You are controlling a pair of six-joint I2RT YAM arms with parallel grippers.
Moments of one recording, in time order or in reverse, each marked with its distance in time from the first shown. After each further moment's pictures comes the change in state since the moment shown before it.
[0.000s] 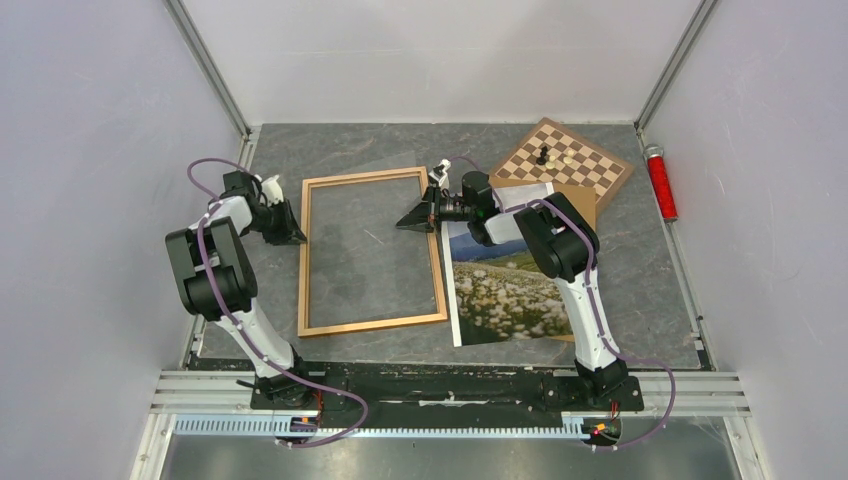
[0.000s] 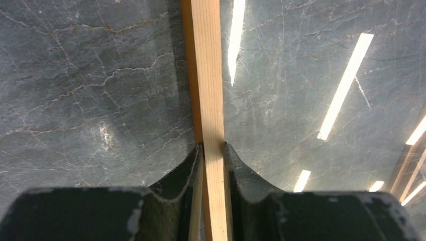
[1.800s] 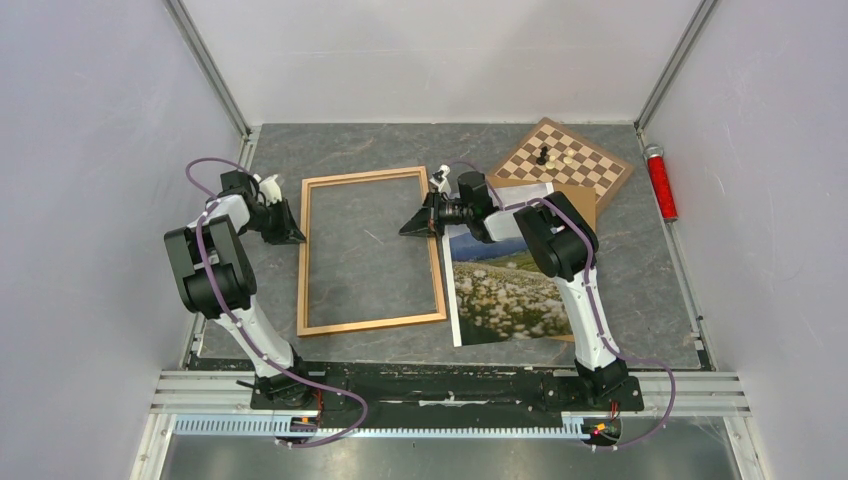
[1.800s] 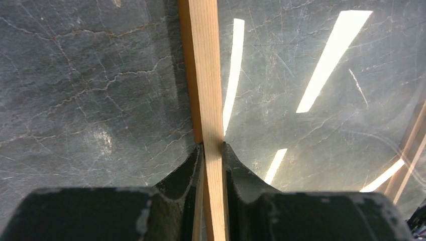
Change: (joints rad) left arm 0.015 0.021 0.024 -0.023 0.034 0.027; right arm -0.004 0.014 0.039 -0.224 0.024 -0.155
